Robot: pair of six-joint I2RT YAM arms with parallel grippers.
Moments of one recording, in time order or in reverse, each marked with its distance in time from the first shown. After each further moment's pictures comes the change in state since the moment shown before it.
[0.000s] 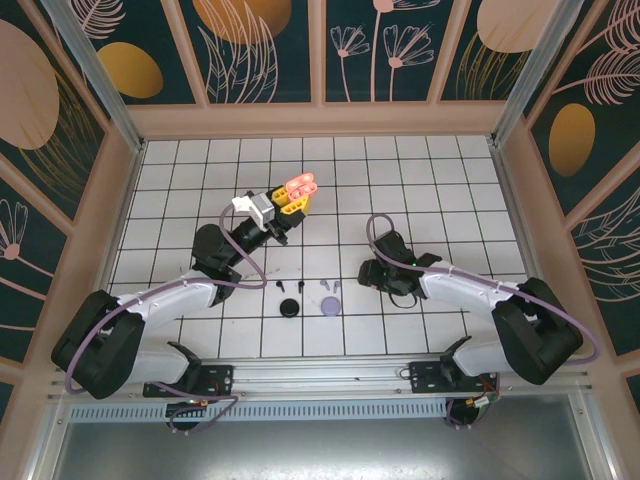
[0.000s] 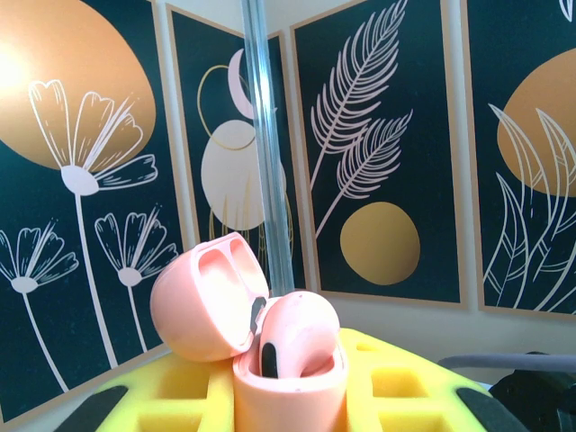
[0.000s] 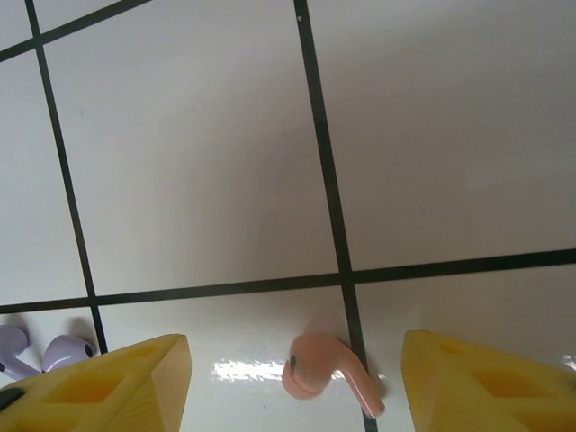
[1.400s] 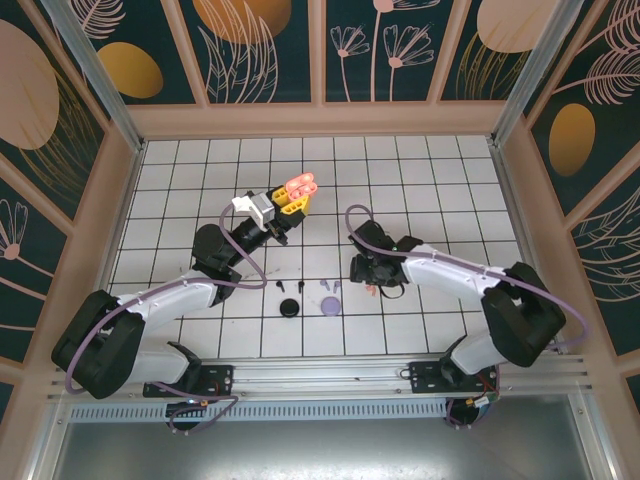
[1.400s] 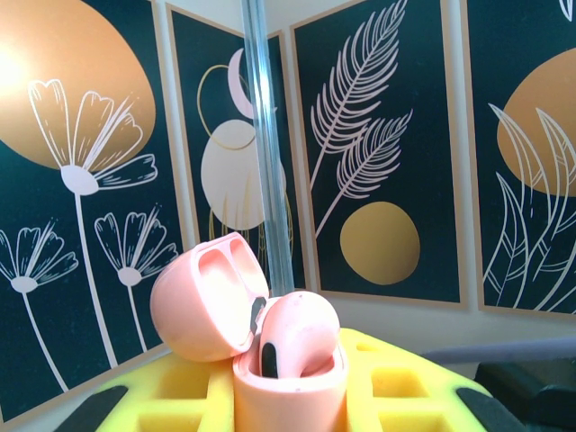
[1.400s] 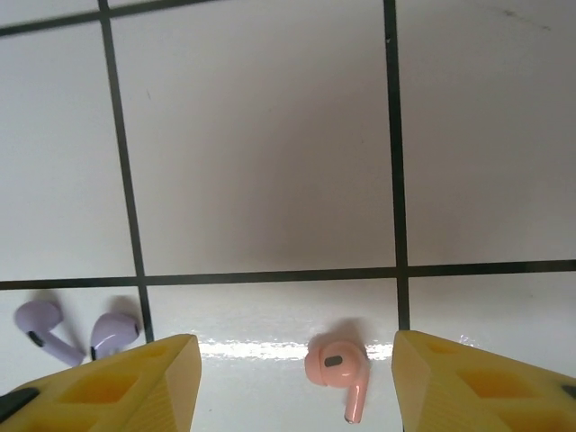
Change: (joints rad) left arm 0.000 0.001 0.000 0.000 0.000 0.000; right arm 0.095 0.131 0.238 -0.249 0.084 -0.058
